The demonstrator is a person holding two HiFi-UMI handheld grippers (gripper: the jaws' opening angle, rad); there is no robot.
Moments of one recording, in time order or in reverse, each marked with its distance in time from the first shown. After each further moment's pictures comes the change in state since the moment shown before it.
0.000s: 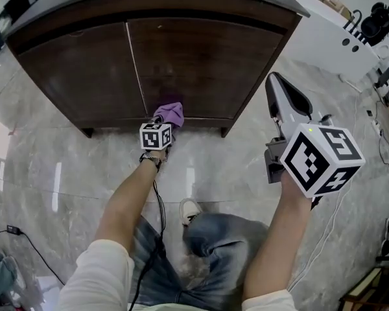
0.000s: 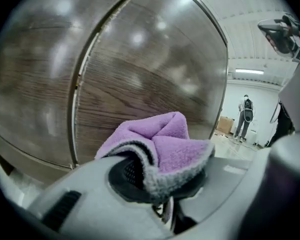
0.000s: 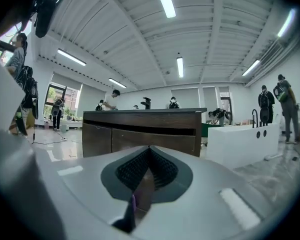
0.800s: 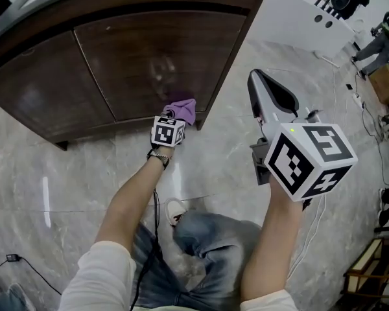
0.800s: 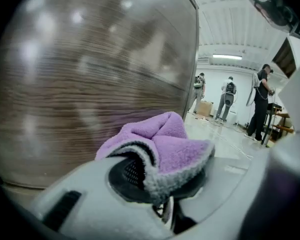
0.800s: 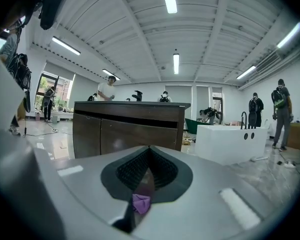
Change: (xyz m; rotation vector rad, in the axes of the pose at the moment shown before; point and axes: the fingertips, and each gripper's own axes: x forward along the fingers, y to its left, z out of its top) left arm 0.082 -0.138 -0.014 0.187 0.134 -0.184; right arm -0.015 -0.037 -0.018 -0.039 0.067 -0.108
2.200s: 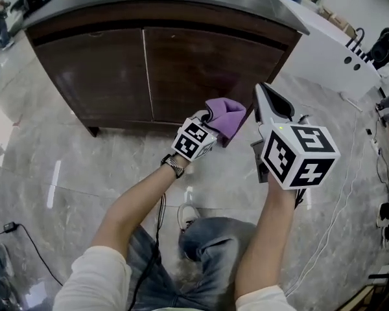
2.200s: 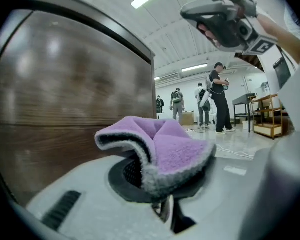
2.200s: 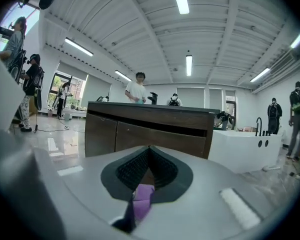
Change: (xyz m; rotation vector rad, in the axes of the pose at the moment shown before) left arm -0.124 -0.075 0.114 0.286 -0.250 -0.142; right arm 0.016 0.064 0.017 -0.066 -0.021 0.120
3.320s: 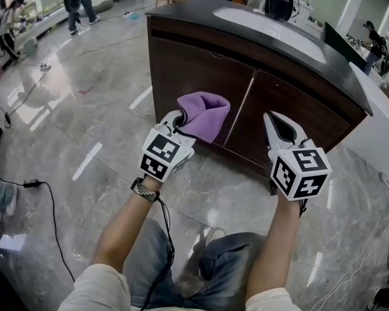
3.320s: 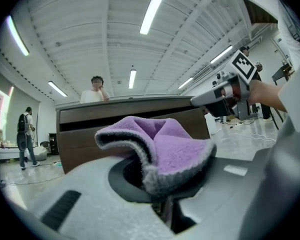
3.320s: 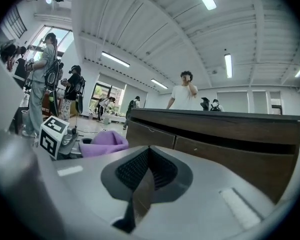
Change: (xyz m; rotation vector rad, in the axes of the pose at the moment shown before) left arm -0.361 0.103 0.104 0.126 -0.069 0.586; right arm 0.057 0.184 0.031 -0.135 -0.089 0.433
